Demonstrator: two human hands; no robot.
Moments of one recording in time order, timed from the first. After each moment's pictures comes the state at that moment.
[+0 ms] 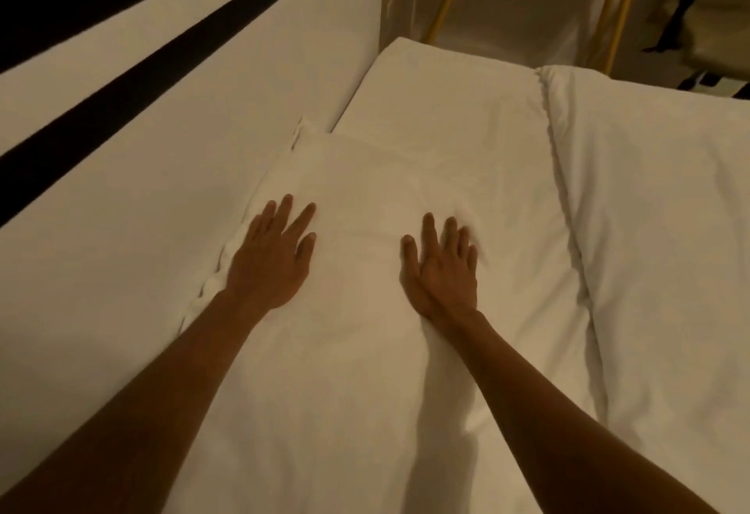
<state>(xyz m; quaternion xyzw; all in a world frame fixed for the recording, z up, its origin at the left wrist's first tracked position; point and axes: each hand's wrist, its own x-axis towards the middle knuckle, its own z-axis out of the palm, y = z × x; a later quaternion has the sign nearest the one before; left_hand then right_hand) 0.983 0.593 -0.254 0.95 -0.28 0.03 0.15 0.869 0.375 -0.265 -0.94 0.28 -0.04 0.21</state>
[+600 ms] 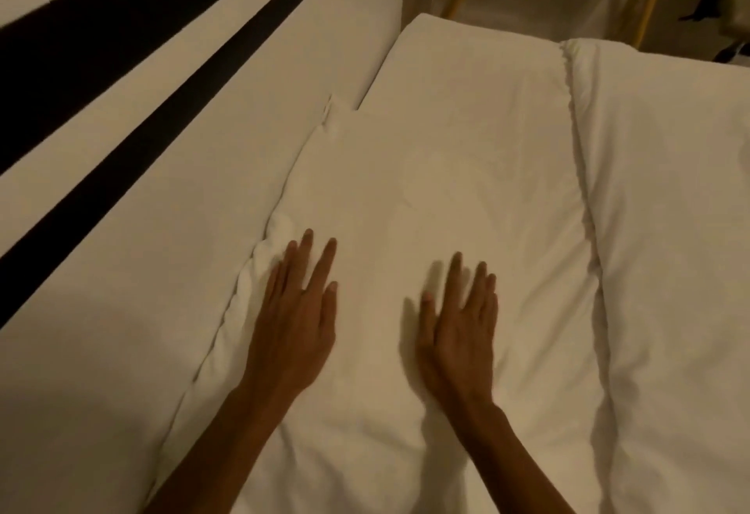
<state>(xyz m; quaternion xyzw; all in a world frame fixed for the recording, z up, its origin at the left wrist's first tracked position) 0.837 0.646 -0.220 0.93 -0.27 0.06 0.24 0.744 0.473 -0.238 -0.91 0.28 -0.11 0.27</state>
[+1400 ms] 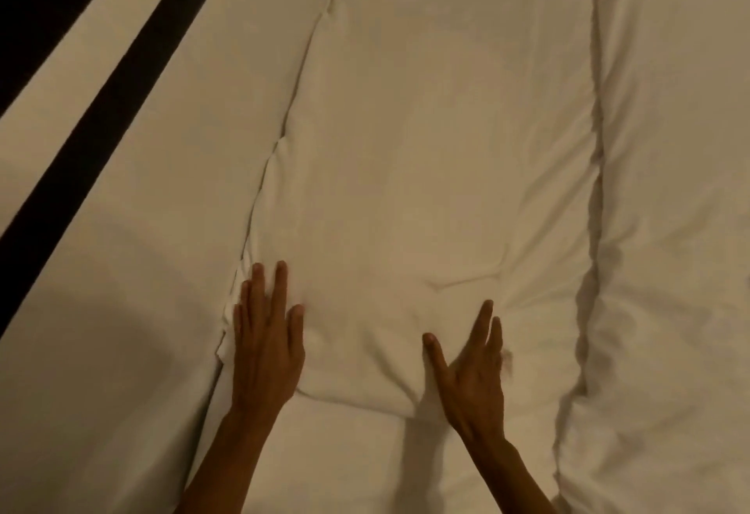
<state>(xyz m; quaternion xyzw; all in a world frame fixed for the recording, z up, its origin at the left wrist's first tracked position) 0.703 0.773 -0.262 0.96 -0.14 -0.05 0.23 0.562 0.559 -0.268 -0.81 0.41 0.02 0.41</state>
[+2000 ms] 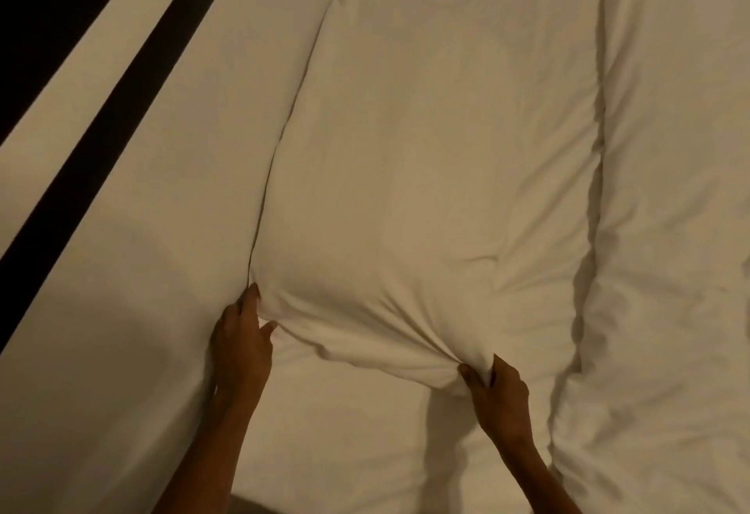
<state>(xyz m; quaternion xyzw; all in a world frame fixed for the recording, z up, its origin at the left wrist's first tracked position) 0.690 0.821 -0.279 0.98 -0.01 -0.12 0.16 0.500 0.542 -0.277 -0.76 0.48 0.08 0.43</state>
